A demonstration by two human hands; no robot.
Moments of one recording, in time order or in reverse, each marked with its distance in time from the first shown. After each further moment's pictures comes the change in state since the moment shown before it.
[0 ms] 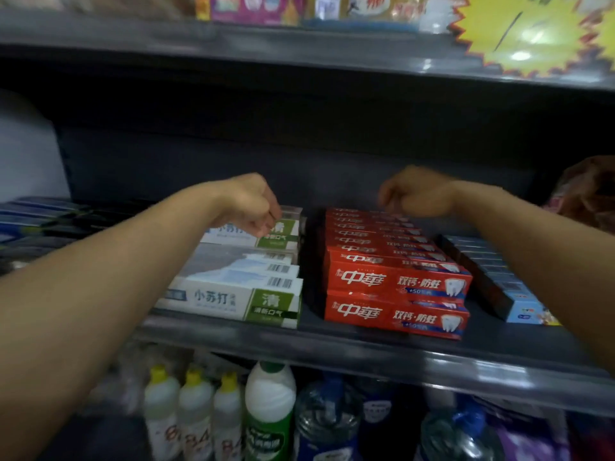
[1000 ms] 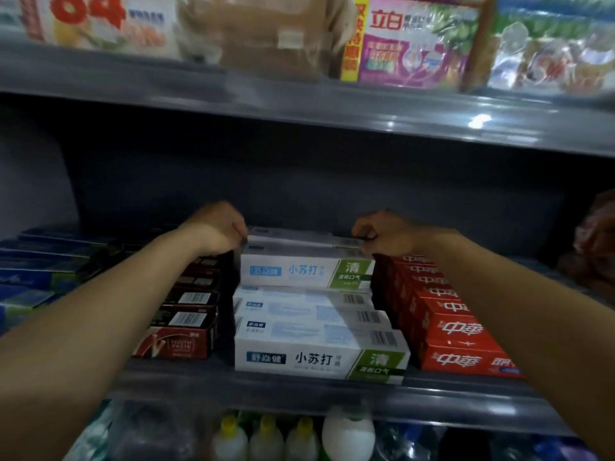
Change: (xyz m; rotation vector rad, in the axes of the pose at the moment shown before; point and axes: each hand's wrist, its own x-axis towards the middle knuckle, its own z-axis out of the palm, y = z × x) left_hand 0.058 -0.135 -0.131 0.294 0.173 0.099; right_hand 0.102 -0.125 0.041 0.080 -0.095 0.041
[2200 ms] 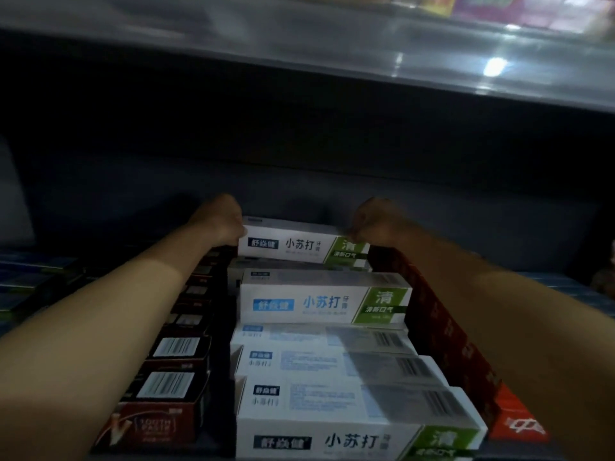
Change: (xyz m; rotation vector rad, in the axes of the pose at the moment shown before) left_hand 0.121 -0.042 0.027 -0.213 0.087 -0.023; right_hand 0.110 0.001 0.021 0.002 0.225 0.276
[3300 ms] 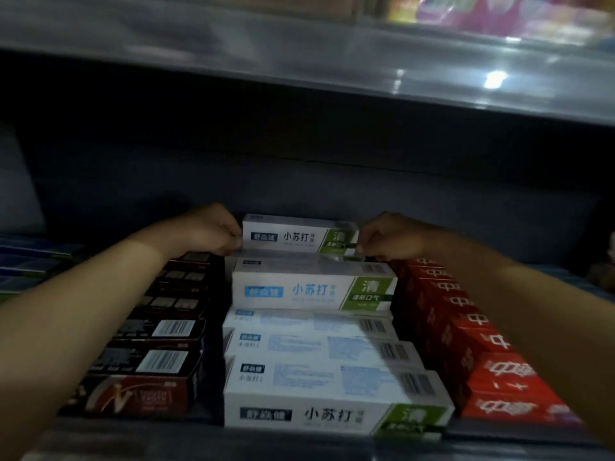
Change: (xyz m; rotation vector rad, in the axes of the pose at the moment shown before) left_hand -0.046 0.008 -0.013 -0.017 -0.256 -0.014; right_hand -0.037 0.036 -0.012 0.175 -0.345 -0.126
